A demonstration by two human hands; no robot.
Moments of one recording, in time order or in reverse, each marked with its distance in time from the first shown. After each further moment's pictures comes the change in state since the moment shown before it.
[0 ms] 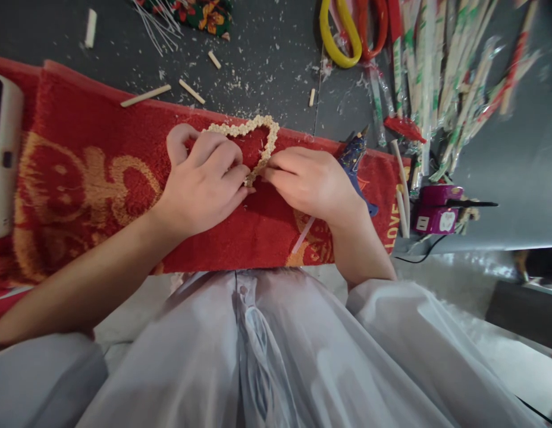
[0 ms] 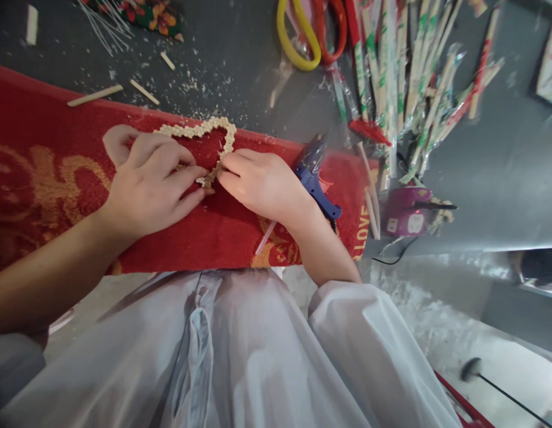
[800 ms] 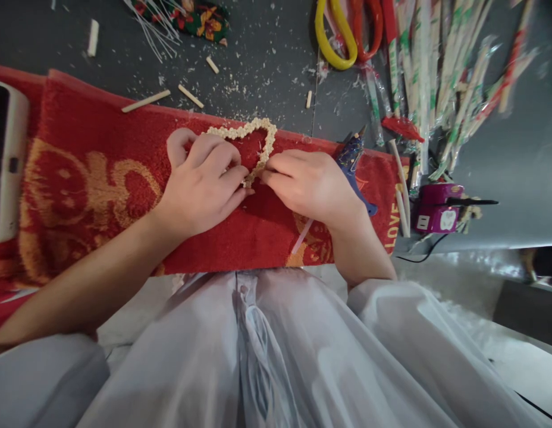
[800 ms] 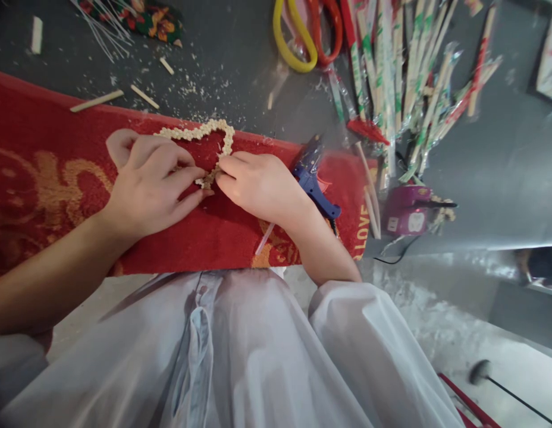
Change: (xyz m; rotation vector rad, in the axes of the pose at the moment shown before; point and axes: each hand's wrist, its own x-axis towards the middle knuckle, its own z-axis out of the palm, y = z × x) left_hand 0.002 -0.001 0.000 -0.138 -0.010 -0.072; right_hand 0.003 -0.008 -0.008 -0.034 -0.083 0.052
